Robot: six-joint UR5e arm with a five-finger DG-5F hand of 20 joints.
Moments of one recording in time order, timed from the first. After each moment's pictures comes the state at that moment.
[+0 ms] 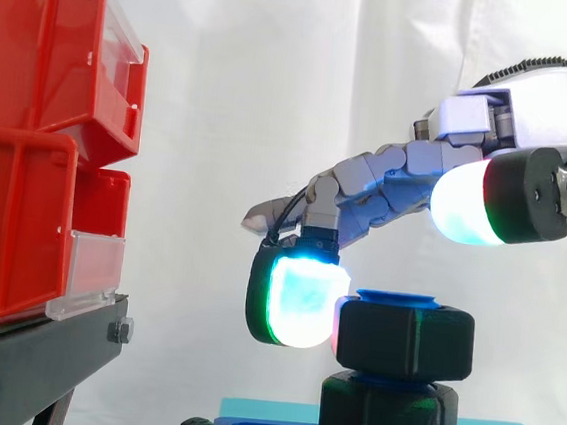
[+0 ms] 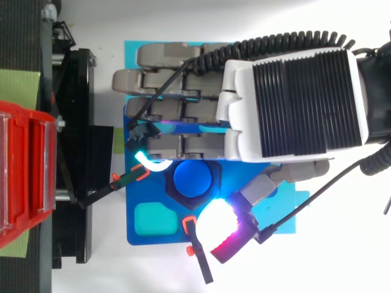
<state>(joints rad) 0.09 -2.24 -1.05 -3.13 -1.72 -1.48</state>
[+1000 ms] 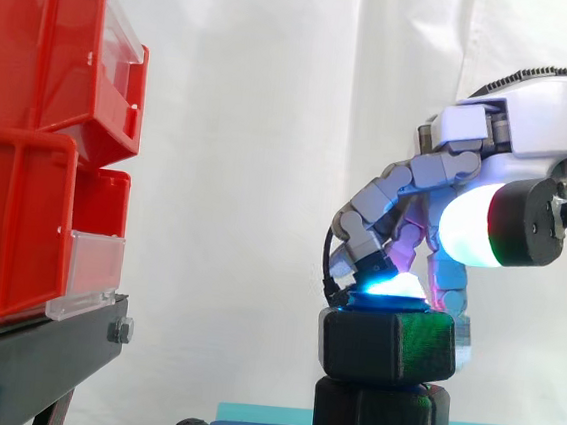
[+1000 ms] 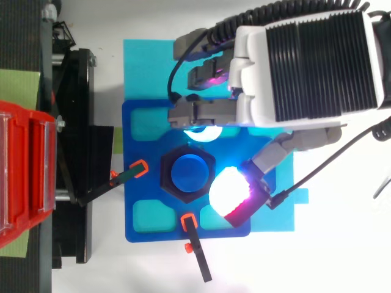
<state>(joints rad) 0.04 -2.24 -1.02 -3.18 -1.77 -1.53</state>
